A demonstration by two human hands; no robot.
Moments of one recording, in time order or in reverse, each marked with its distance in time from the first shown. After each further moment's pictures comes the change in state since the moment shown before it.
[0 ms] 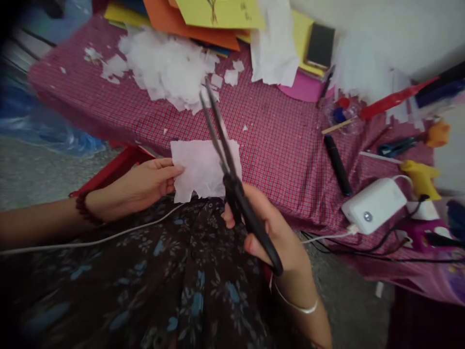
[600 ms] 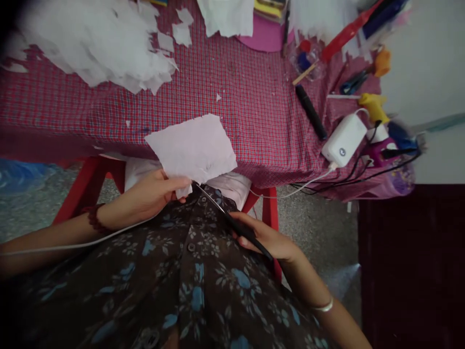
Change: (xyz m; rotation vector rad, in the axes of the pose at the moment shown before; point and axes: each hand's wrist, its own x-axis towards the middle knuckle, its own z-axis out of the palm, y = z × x) left_hand 0.012 -0.026 -0.015 0.203 -0.384 -0.150; right_hand -0.065 0.053 0.058 0.160 0.028 0.442
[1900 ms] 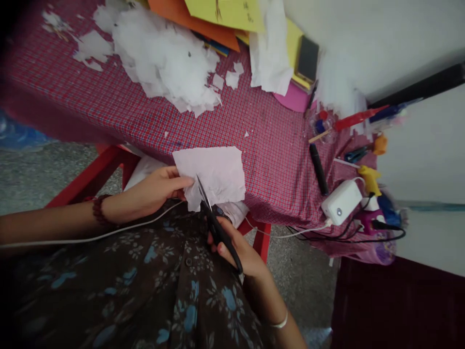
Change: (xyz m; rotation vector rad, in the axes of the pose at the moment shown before) left_hand 0.006 0.010 -0.012 -0.058 0.137 0.154; right_hand 0.049 -0.031 0.013 0.012 0.029 -0.078
